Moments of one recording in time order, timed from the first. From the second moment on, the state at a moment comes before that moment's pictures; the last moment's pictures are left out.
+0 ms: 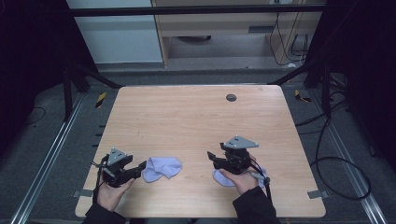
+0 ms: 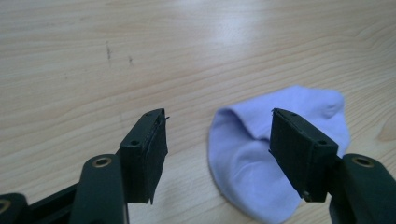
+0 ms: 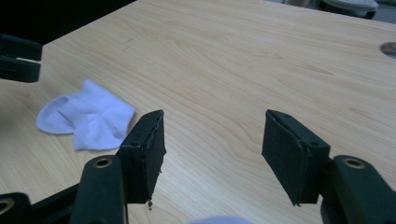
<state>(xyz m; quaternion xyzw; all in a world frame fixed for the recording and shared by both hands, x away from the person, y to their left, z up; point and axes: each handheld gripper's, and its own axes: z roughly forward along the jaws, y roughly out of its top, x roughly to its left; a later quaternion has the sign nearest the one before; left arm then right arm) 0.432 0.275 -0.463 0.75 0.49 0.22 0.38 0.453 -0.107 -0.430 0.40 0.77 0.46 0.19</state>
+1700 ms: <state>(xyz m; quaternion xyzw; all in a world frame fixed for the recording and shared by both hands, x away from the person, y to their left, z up) 0.433 0.252 -0.491 0.80 0.48 0.17 0.31 0.459 0.041 -0.496 0.29 0.87 0.39 0.08</state>
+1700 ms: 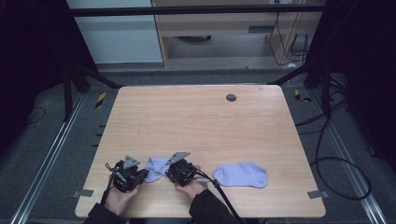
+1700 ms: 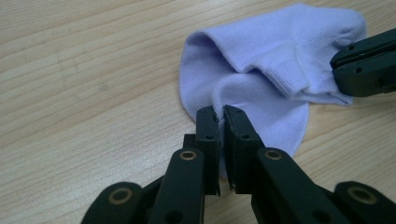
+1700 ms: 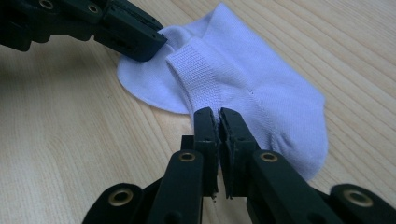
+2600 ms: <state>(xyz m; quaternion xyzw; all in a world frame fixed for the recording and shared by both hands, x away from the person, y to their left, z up) 0.434 0.261 -0.488 0.79 0.50 0.16 0.33 0.531 0.029 -0.475 0.41 0.79 0.43 0.16</state>
